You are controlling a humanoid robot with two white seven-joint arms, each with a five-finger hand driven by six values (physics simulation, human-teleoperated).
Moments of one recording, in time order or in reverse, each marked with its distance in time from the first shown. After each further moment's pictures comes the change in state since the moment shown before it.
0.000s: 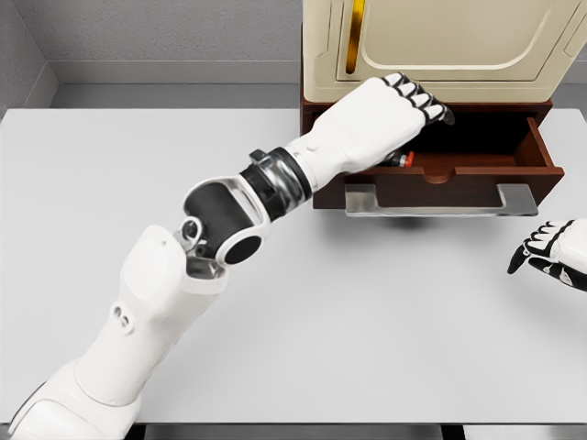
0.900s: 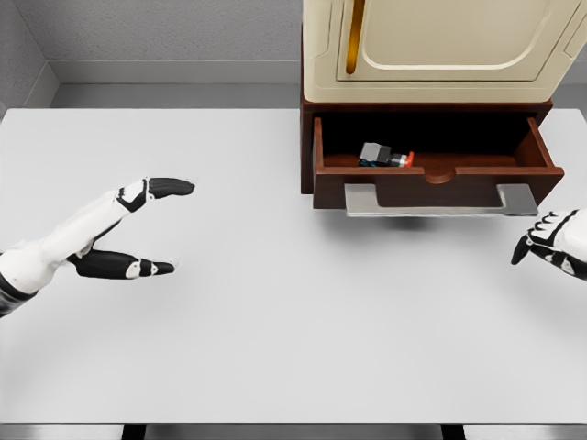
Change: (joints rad) left arm 0.600 0.672 0.464 0.040 1.148 -0.440 -0.001; right arm -0.057 0.014 0.005 0.008 -0.010 0.000 -0.003
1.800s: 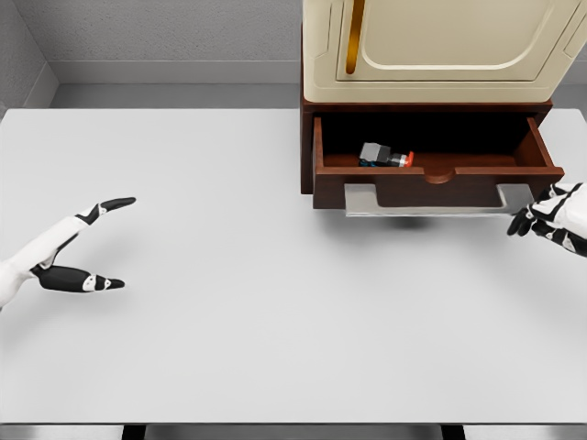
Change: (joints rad) left arm 0.015 0.005 0.056 0.282 0.010 0.001 -0.054; right arm -0.095 0.030 0.012 0.000 0.046 -0.002 0.012
